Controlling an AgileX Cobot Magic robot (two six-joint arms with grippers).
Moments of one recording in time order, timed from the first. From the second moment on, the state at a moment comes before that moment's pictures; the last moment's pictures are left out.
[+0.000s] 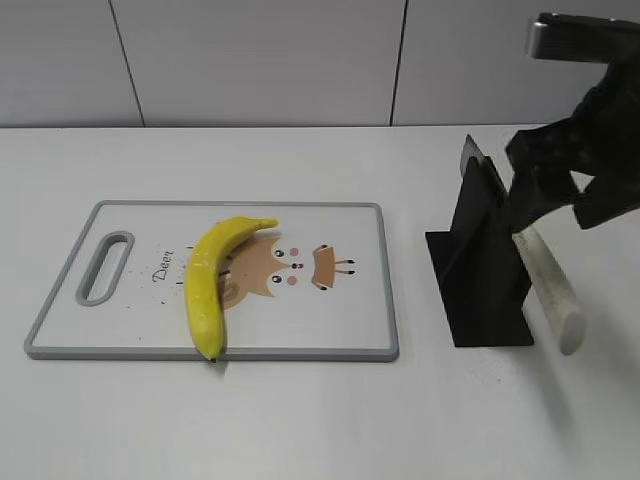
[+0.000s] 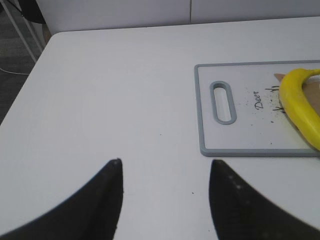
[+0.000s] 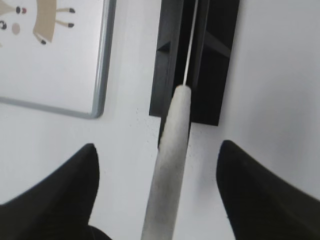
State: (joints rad) left arm -0.04 0.02 -0.51 -0.01 1.05 0.12; right arm 0.33 1.50 -1.11 0.13 0.95 0.16
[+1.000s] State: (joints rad) left arm -0.04 0.02 -0.51 -0.01 1.05 0.12; right arm 0.33 0.47 -0.51 0.08 0.90 -0.07
